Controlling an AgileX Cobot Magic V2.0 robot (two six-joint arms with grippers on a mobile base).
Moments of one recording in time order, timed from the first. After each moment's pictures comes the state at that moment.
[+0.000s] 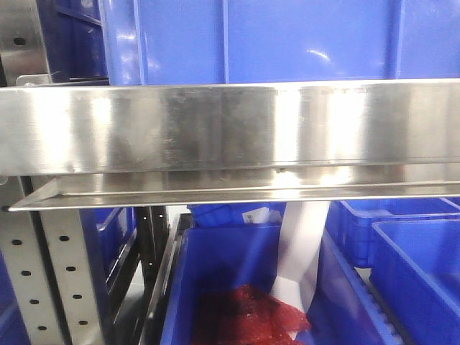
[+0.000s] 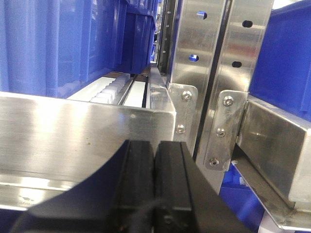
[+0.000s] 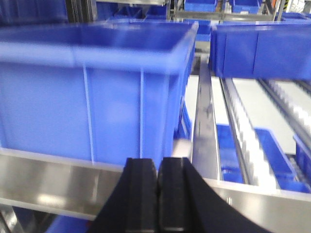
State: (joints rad) left arm -0.03 -0.02 0.03 0.01 0.01 -0.09; right arm 0.37 0.21 -0.59 -0.22 0.61 0.24
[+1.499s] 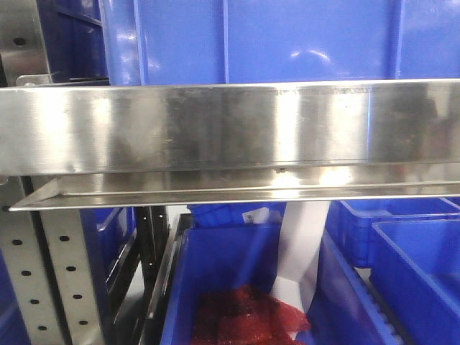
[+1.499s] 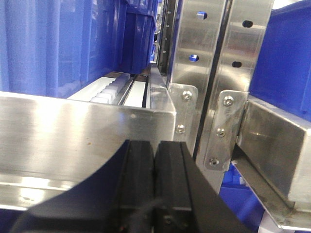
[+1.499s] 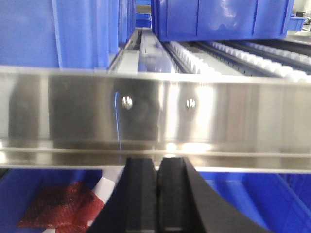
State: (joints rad) left arm -0.03 -0.02 0.03 0.01 0.01 -0.09; right arm -0.01 -0.01 0.02 0.05 0.16 -0.04
